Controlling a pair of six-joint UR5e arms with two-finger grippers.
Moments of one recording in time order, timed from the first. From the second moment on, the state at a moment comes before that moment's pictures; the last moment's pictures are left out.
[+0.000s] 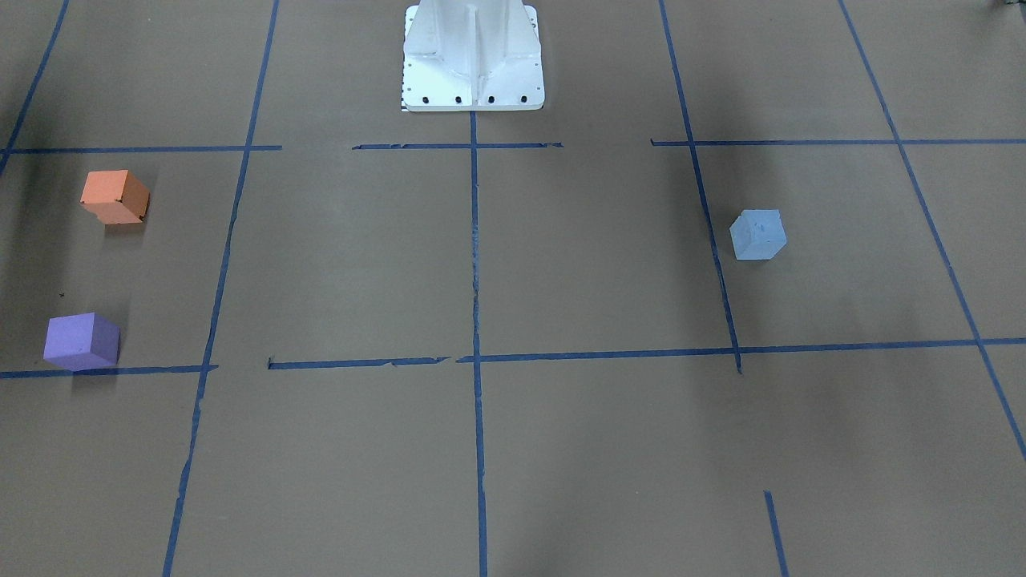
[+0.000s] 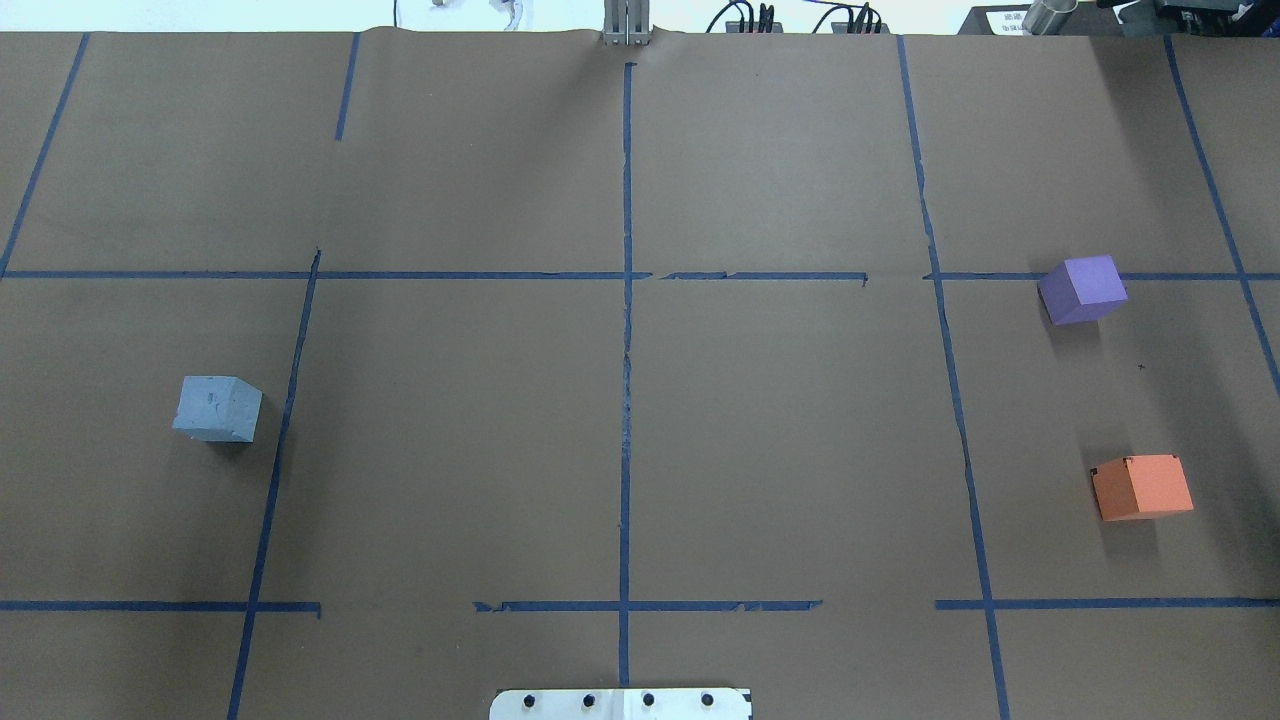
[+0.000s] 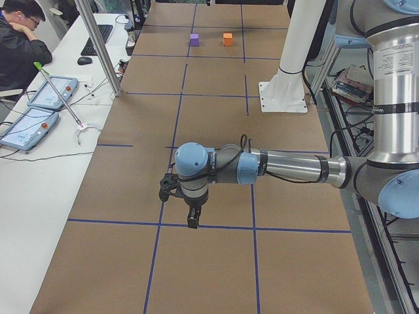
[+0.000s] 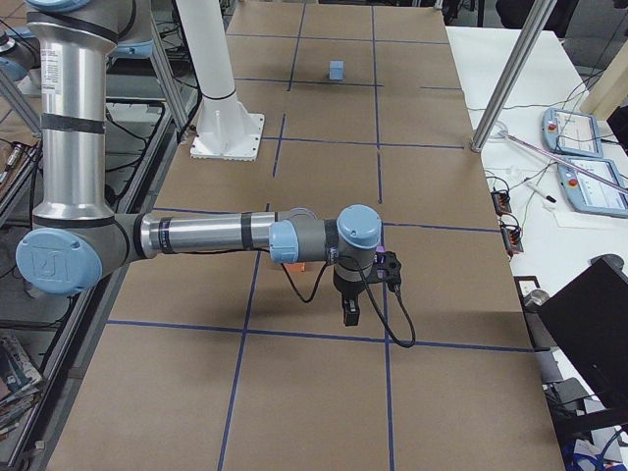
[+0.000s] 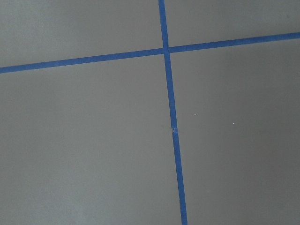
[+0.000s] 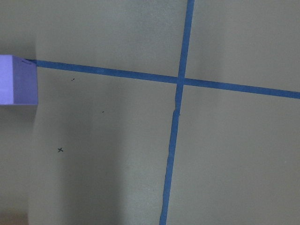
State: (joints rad) left arm -1.58 -1.44 -1.80 -1.48 -2.33 0.12; right arm 1.48 -1.65 1.73 -1.57 2.29 0.01
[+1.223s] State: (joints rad) left arm -1.43 -1.55 -1.75 -1.80 -2.34 -0.05; right arm 1.48 -1.65 1.73 -1.57 2.29 0.01
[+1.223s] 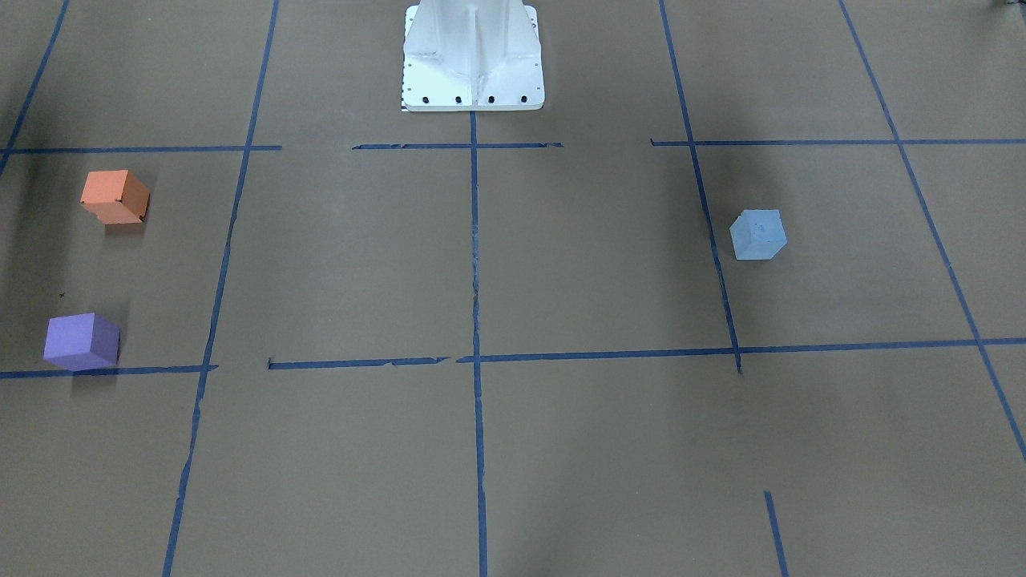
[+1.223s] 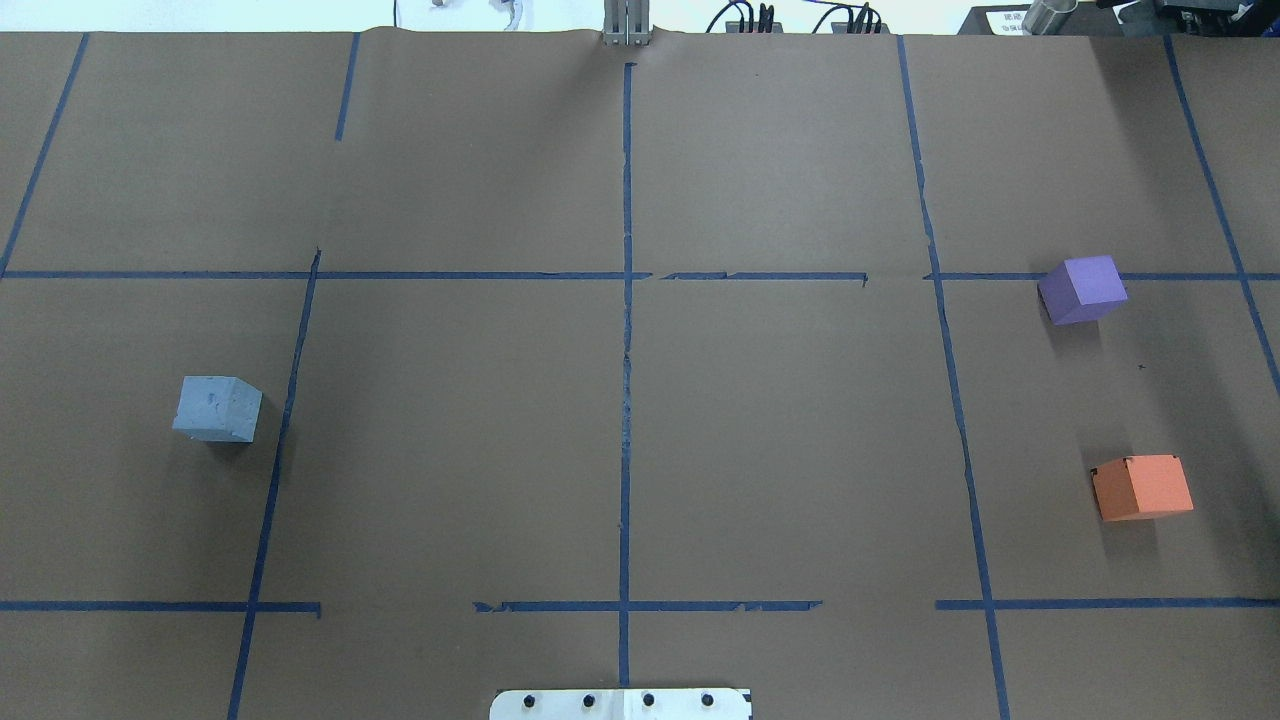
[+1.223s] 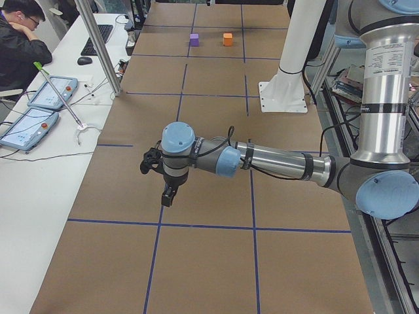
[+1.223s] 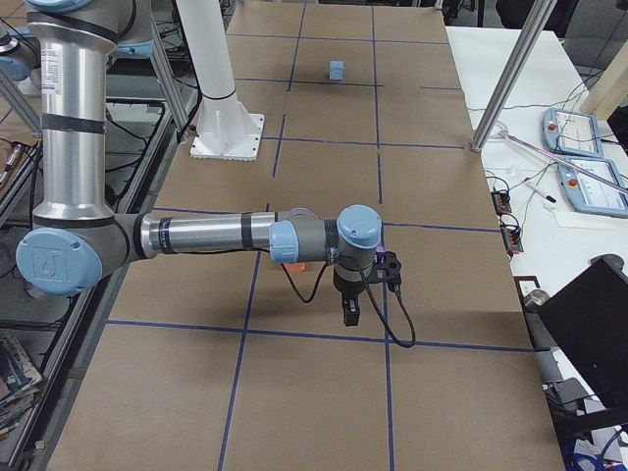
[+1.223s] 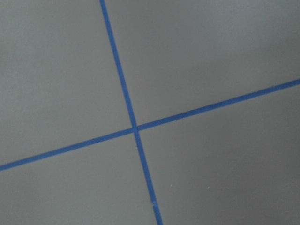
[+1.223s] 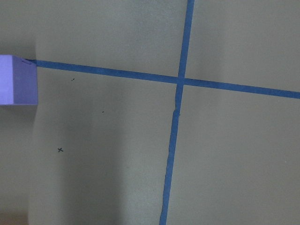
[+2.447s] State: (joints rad) left arm -0.76 -1.60 -1.84 -1.95 -2.01 -0.99; right arm 1.48 -1.65 1.73 -1.57 2.29 0.01
